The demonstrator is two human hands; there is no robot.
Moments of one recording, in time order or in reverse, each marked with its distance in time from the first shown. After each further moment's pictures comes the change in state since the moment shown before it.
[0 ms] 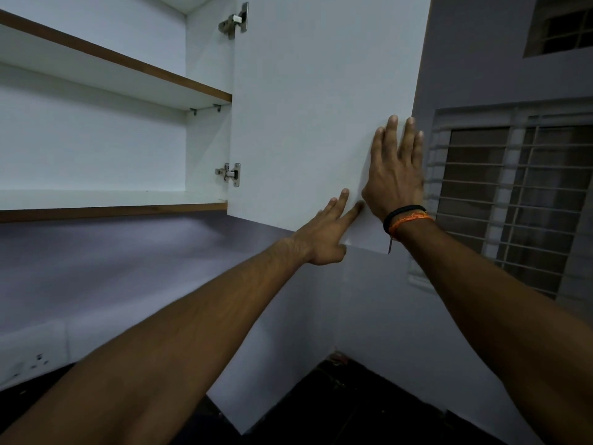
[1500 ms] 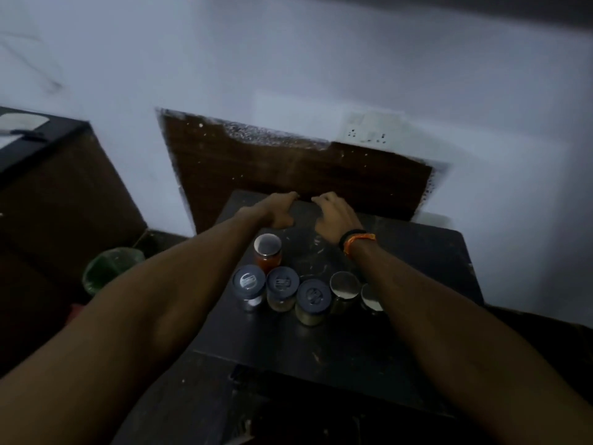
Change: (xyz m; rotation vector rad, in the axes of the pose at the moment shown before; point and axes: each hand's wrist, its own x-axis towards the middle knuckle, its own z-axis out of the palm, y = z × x) left_hand -0.647 -0.083 0.042 -0.165 -0.192 -1.482; right_hand -0.419 -0.486 -0.112 1.194 -0.953 -1.037
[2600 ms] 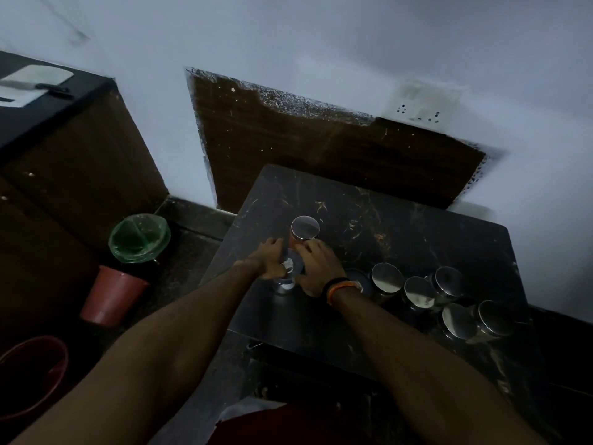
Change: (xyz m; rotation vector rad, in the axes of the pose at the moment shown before) left_hand -0.062 -0.133 0.111 -0.091 -0.141 -0.232; right_hand -0.030 -0.070 0.159 -0.064 -0.155 -0.197
